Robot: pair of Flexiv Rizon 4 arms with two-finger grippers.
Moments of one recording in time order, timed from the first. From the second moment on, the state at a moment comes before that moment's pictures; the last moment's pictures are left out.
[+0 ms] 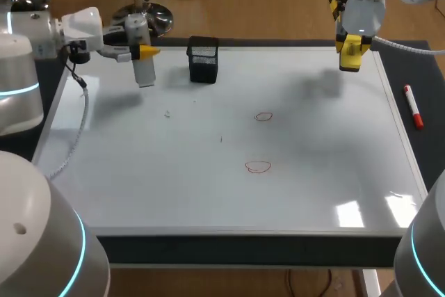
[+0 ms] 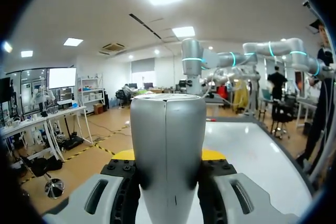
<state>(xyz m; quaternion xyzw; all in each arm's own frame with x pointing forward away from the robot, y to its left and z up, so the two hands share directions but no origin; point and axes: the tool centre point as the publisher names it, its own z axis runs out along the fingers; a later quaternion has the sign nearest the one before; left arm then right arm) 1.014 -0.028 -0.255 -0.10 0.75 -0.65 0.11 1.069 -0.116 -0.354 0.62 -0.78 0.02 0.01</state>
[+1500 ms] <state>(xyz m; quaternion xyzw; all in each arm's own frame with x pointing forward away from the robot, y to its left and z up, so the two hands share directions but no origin) 1.019 -0.026 -0.267 -0.11 0.75 -0.65 0.11 1.050 -0.051 -0.364 0.69 -0.73 0.01 0.03</state>
